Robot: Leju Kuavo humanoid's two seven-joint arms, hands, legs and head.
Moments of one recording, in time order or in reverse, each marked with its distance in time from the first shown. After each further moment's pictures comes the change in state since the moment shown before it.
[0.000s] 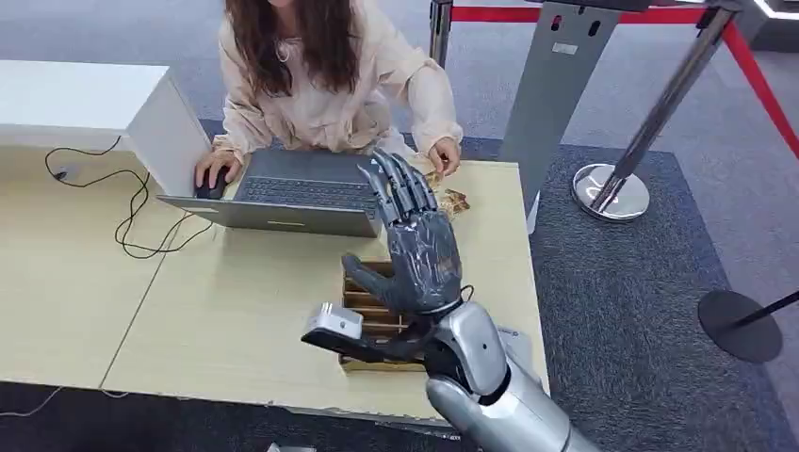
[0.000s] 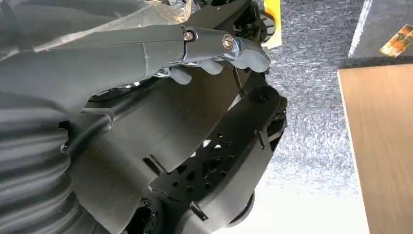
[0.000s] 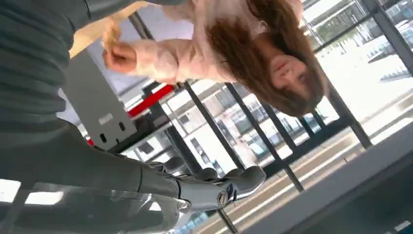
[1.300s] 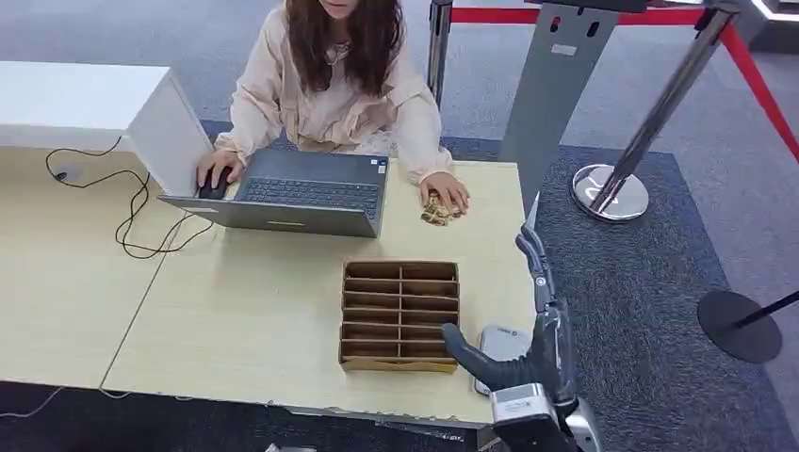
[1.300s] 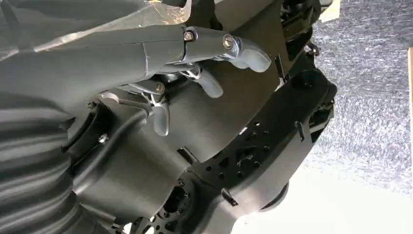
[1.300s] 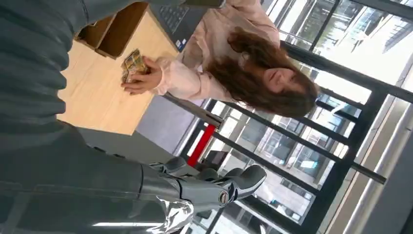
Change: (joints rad) left arm -0.017 0.043 0.045 0.000 0.074 -0.092 0.310; right arm 0.418 -0.222 -0.172 -0.388 -0.510 -0.142 -0.198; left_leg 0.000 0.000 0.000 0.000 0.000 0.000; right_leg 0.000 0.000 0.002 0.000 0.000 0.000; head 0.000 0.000
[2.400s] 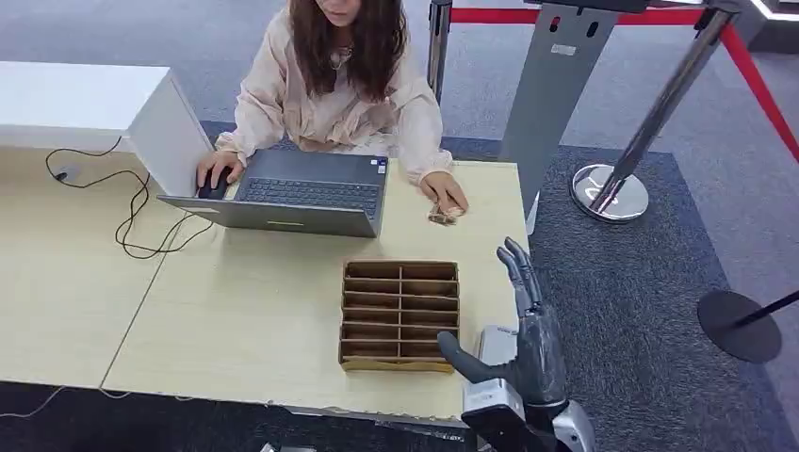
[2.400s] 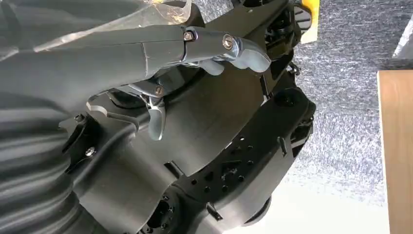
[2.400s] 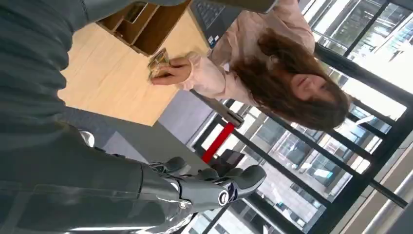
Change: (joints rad) left arm 0.006 0.002 0.000 0.000 -0.021 0.060 -0.100; right arm -0.002 -0.029 0.020 0.082 0.111 0.000 0.065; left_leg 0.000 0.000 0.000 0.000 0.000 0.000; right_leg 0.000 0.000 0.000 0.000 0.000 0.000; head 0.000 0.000
